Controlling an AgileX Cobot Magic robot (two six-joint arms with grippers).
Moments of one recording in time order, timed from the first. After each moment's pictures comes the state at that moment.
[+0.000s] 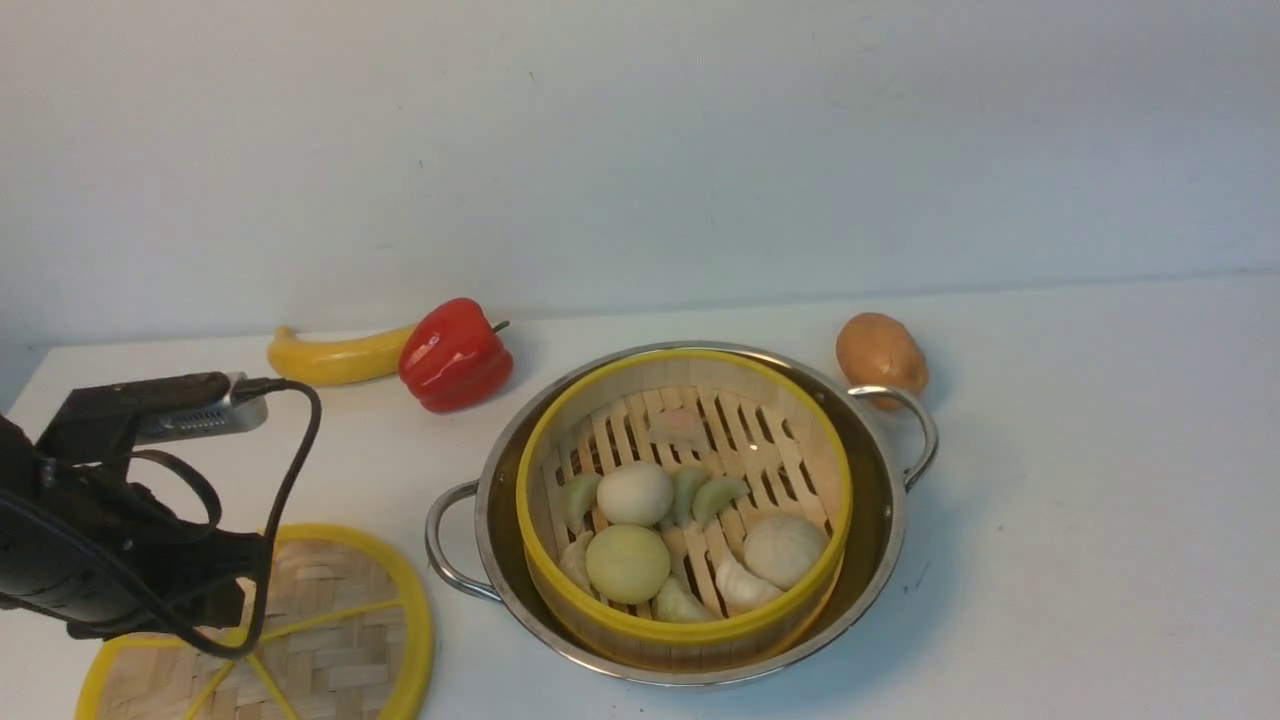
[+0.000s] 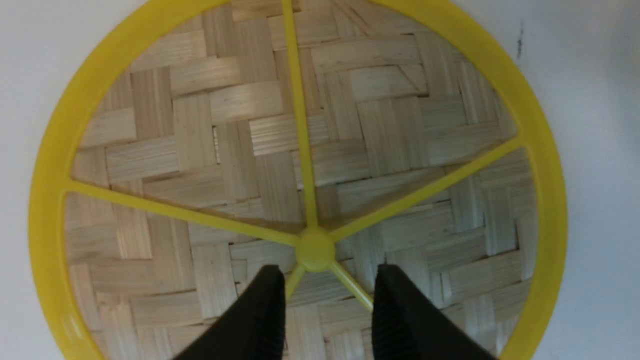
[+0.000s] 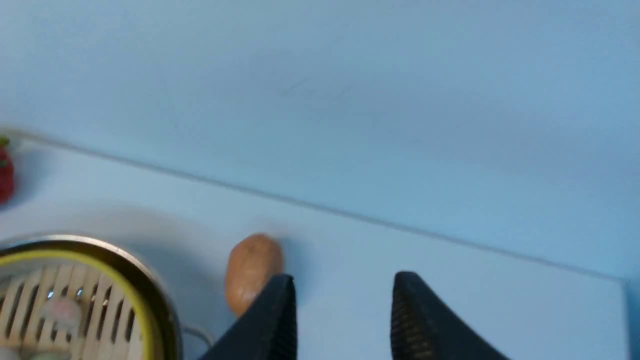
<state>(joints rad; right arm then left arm) 0.27 1.45 -1.90 -0.15 1.23 0.01 0.15 1.50 -0.83 -0.23 0.67 0.20</state>
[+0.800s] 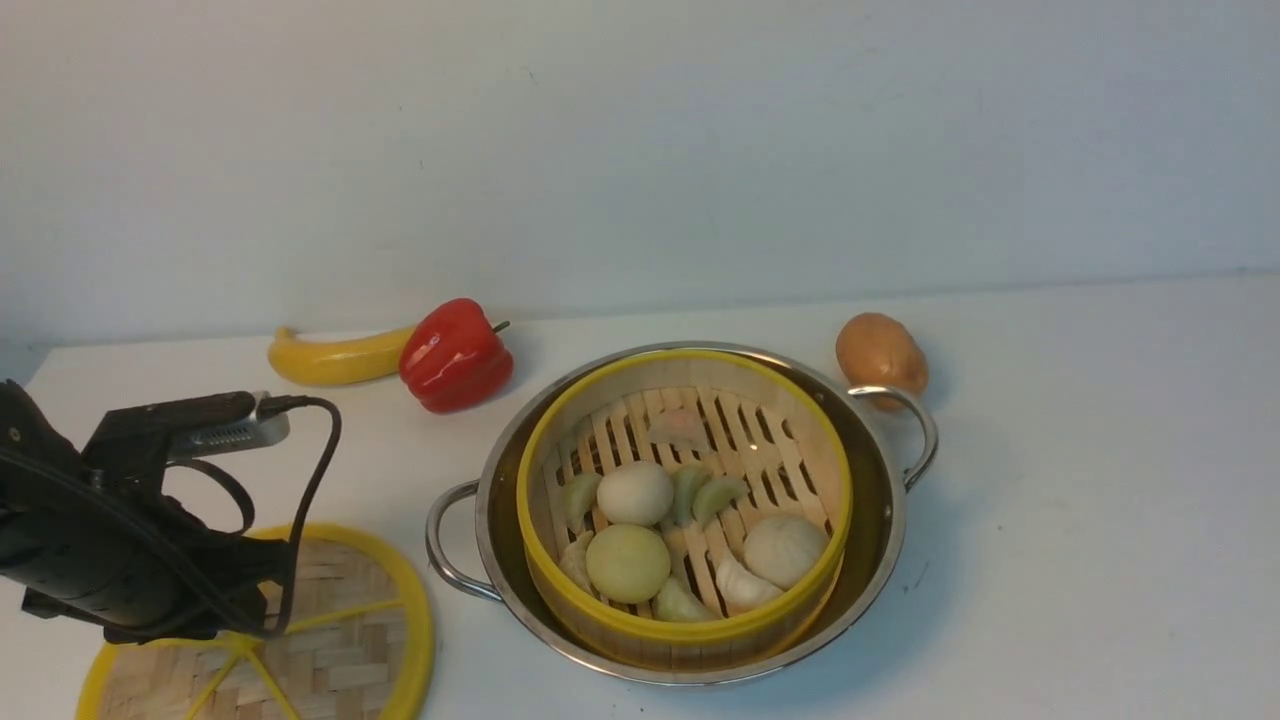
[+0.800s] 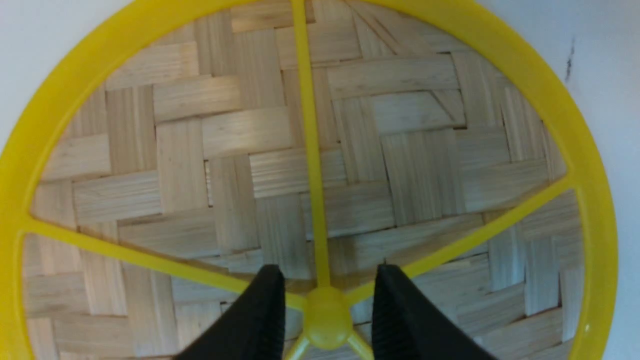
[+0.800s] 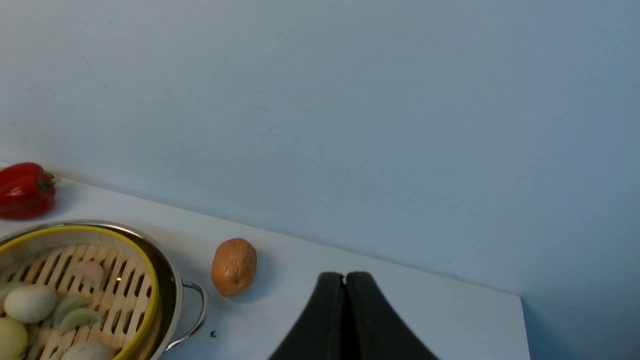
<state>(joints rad) 0.24 0.80 -1.49 -0.11 1.24 -0.09 0.15 1.61 -0.83 -0.26 0.58 0.21</state>
